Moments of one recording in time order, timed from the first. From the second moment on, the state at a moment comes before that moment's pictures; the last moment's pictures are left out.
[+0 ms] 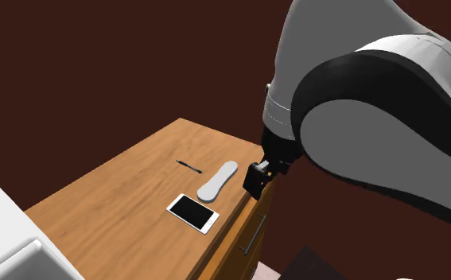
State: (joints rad) arm 0.01 -0.83 0.02 -2.26 -0.04 1.57 0.01
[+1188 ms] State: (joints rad) arm -0.21 -0.28 0.17 -2.12 0.02 1.89 0.74
